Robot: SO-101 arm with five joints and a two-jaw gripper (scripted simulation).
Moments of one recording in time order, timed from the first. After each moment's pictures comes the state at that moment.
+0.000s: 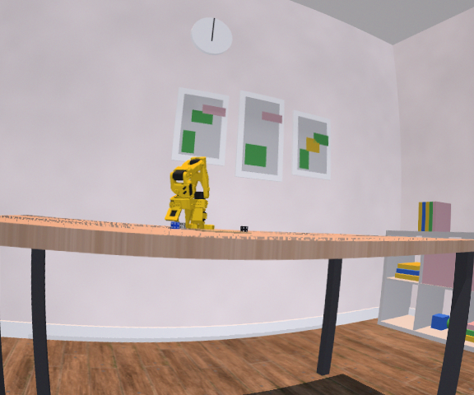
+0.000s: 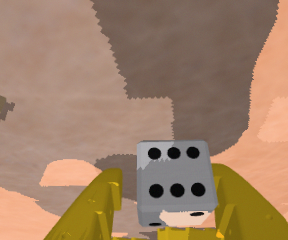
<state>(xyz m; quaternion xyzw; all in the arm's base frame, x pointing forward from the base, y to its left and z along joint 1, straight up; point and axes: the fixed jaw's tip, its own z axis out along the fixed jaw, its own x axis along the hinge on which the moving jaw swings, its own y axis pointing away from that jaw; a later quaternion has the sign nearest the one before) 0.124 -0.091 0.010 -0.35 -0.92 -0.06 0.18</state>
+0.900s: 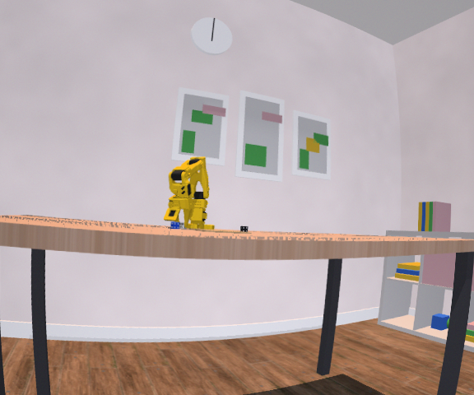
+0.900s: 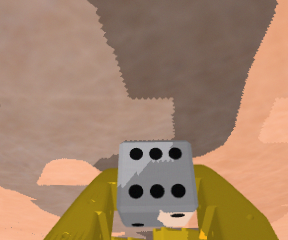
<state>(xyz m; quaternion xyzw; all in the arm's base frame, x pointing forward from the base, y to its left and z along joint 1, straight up) 0.121 -0.094 0.010 -0.35 -0.92 -0.06 0.18</state>
